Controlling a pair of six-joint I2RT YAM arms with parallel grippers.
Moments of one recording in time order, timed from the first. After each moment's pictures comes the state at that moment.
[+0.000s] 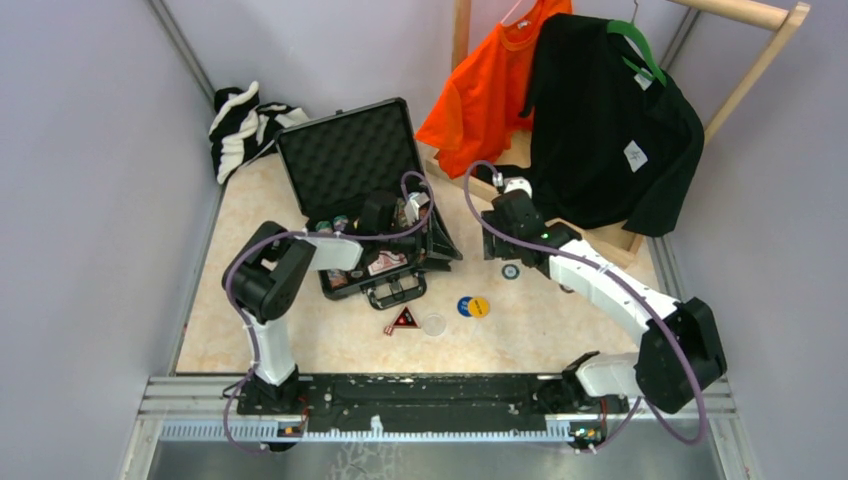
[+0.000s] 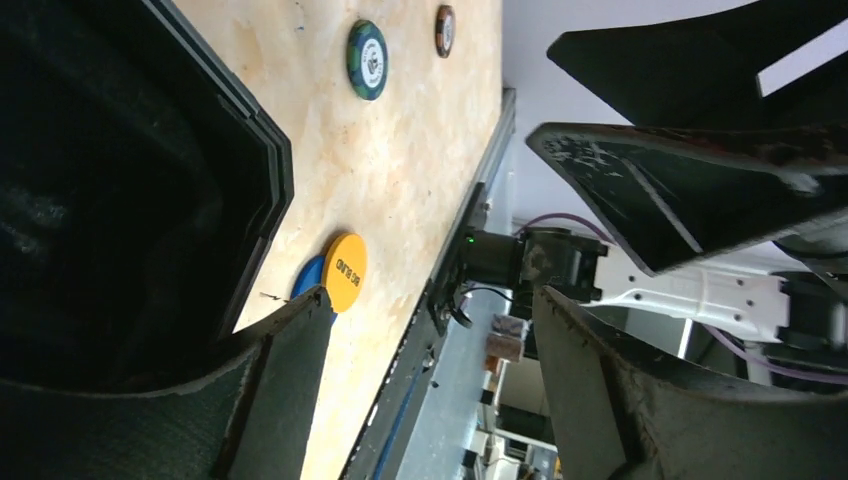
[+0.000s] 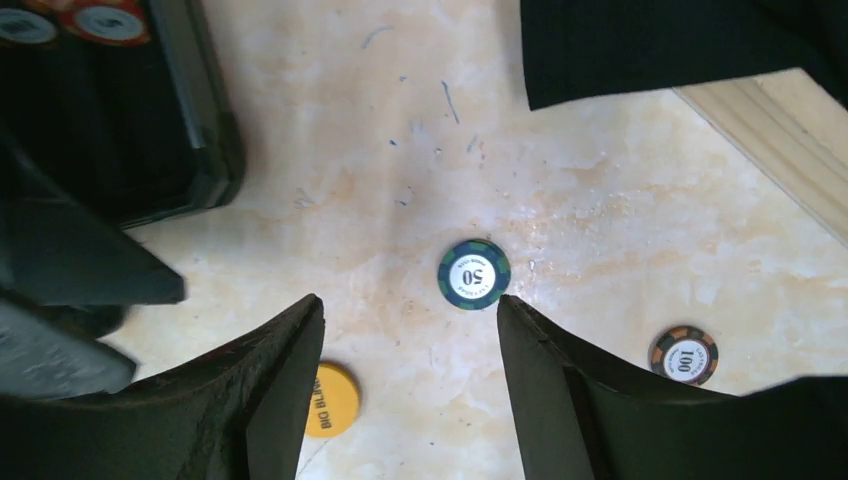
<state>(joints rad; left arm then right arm) -0.58 1.92 0.94 0.52 0.88 -1.04 0.58 1.28 0.94 -0.51 0.25 0.34</state>
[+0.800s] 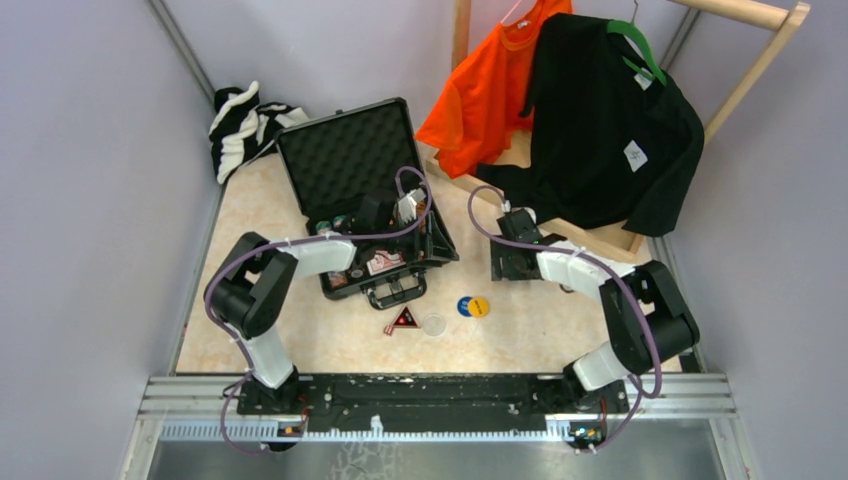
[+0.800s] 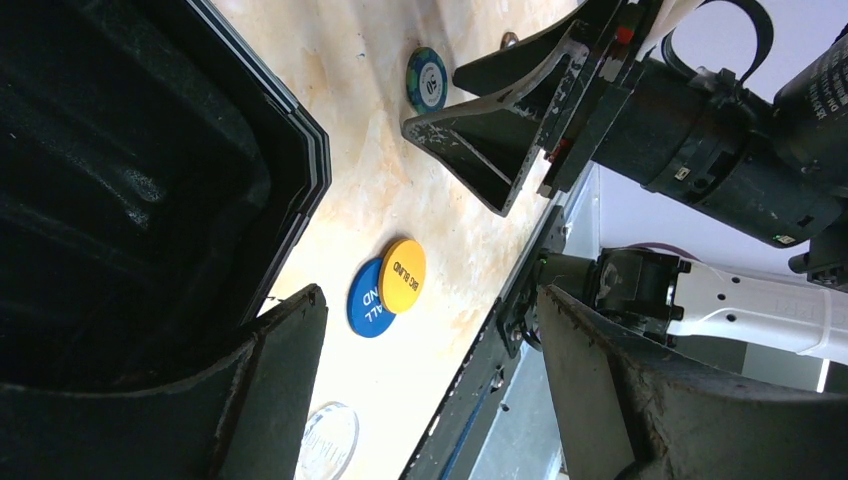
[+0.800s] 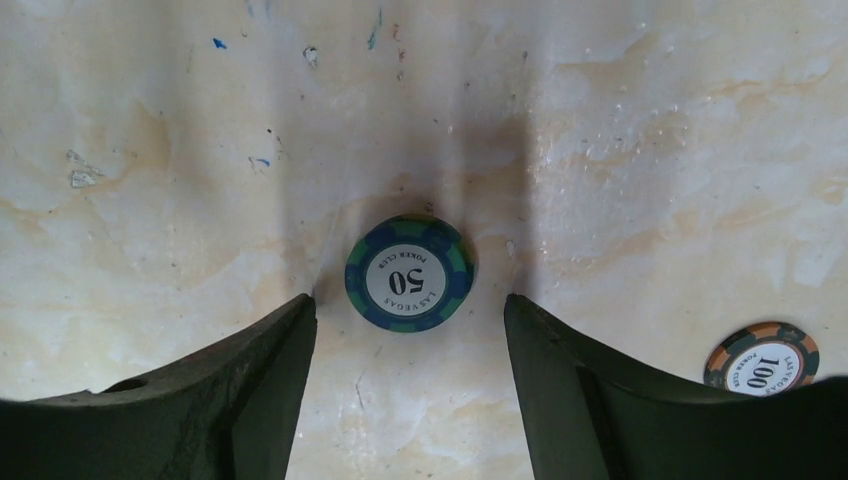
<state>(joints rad) -0.61 1.78 0.94 0.26 0.68 -0.80 0.45 1.48 0.76 -0.37 0.20 0.36</state>
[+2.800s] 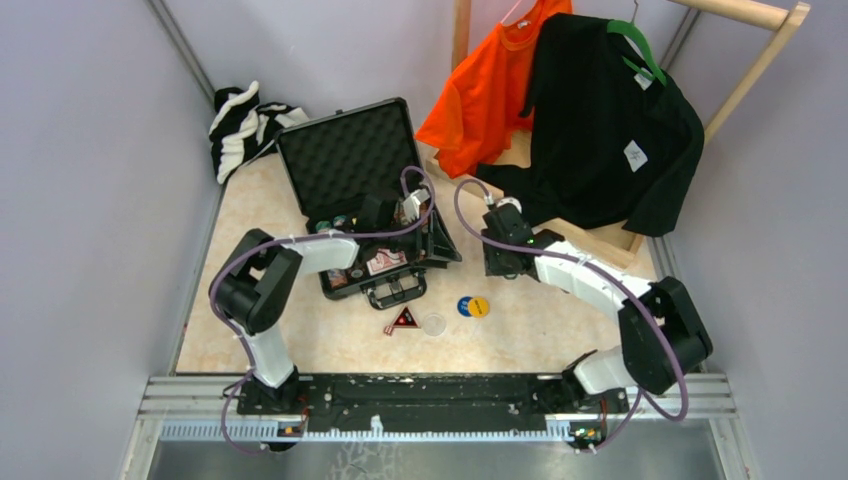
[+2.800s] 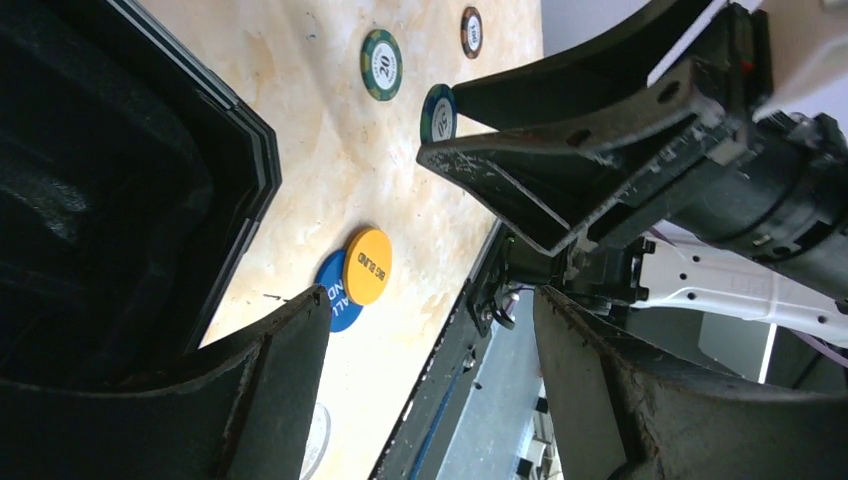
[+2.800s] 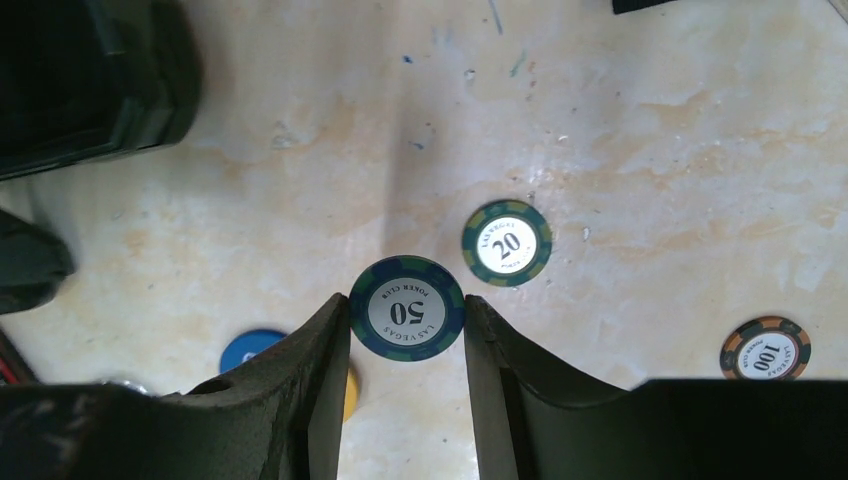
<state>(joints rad) -0.61 1.81 0.96 0.29 0.76 -0.83 0.56 1.40 0.84 -0.46 0.21 0.37</state>
